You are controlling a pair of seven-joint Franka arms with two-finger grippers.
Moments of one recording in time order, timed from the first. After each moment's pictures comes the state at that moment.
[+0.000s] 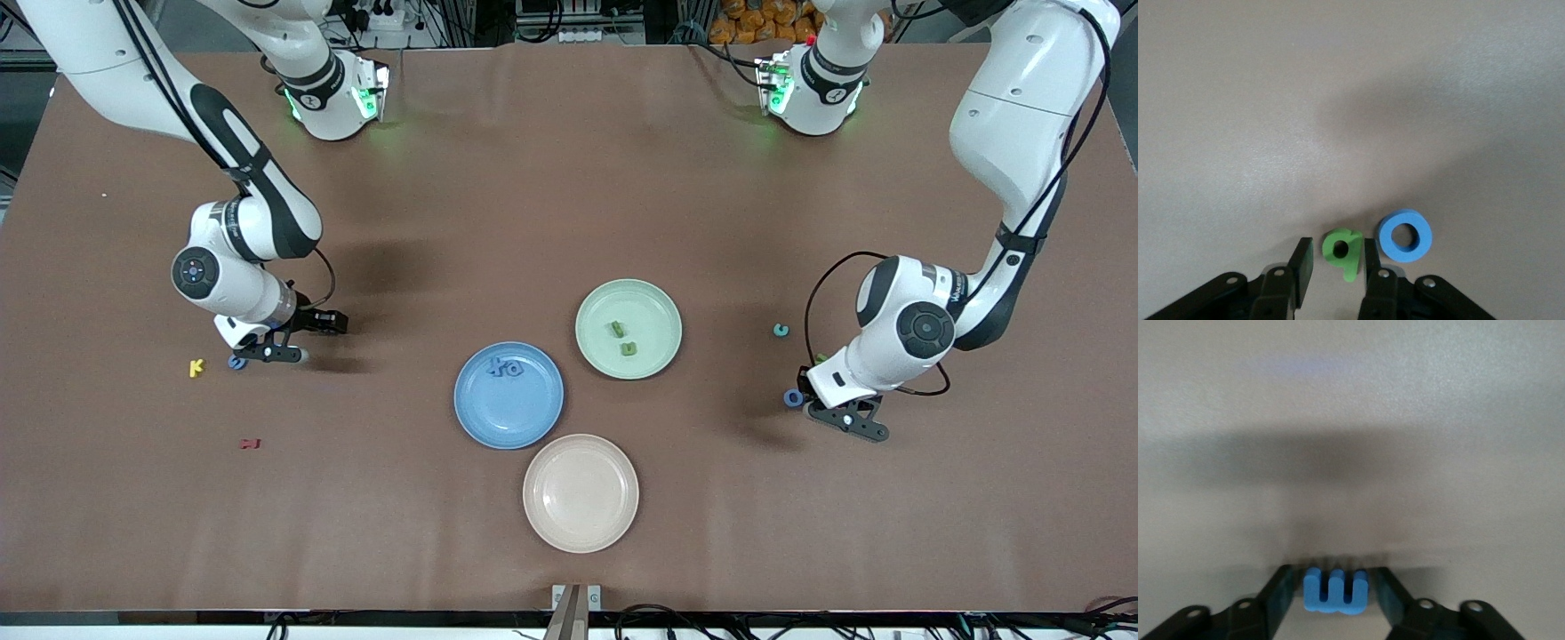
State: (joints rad) left arm 0.18 0.66 -0.35 -1.82 0.37 2.49 0.01; right arm -0.21 0.43 0.25 -2.27 -0.06 2.58 0.19
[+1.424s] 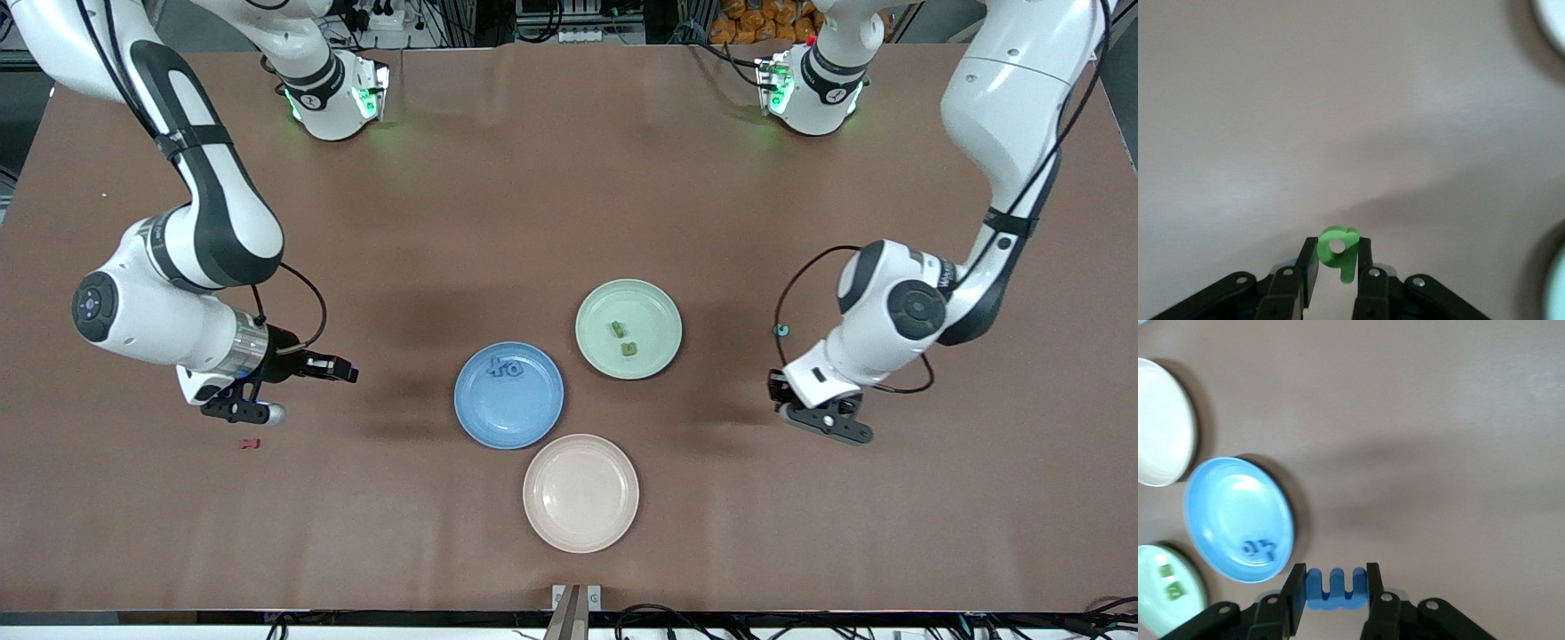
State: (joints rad) left arm 0.16 0.61 -0.47 -1.77 0.29 2.48 -0.10; right arm -0.13 0.43 0.32 -1.73 0.25 2.16 0.19
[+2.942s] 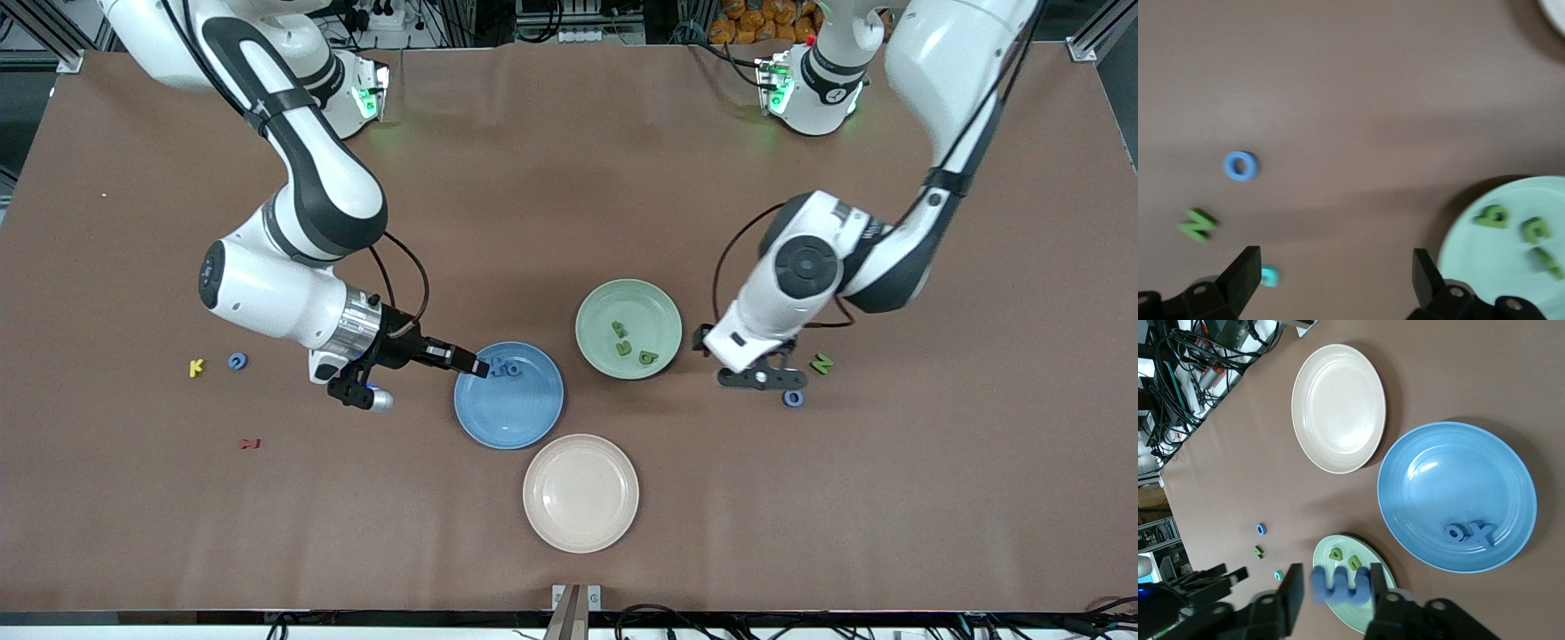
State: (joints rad) left arm 0.01 0.50 -0.47 -1.77 0.29 2.19 -0.50; right arm 0.09 0.46 0.36 -1.68 0.65 2.39 0.30
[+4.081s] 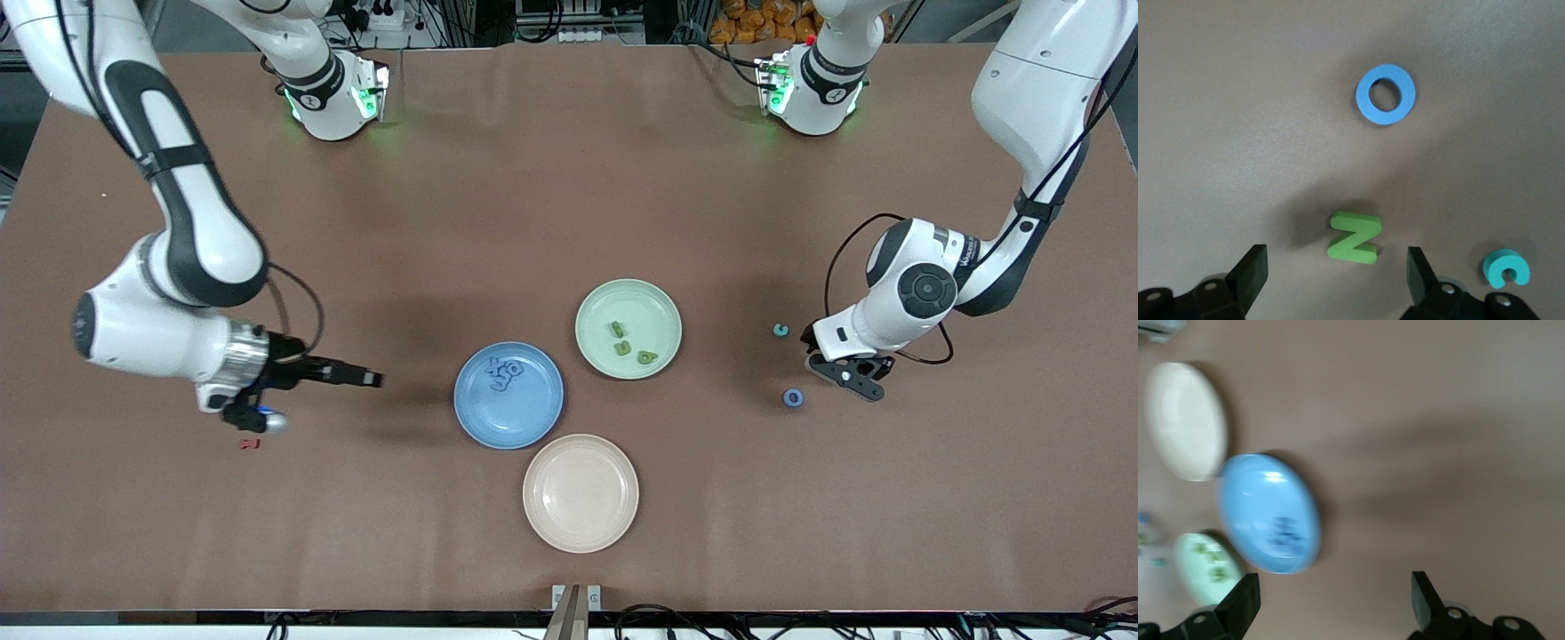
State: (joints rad) left arm 0.35 0.55 -0.47 -2.05 0.51 2.49 0.10; right arm -0.19 0.48 0.32 -1.72 0.44 2.13 0.04
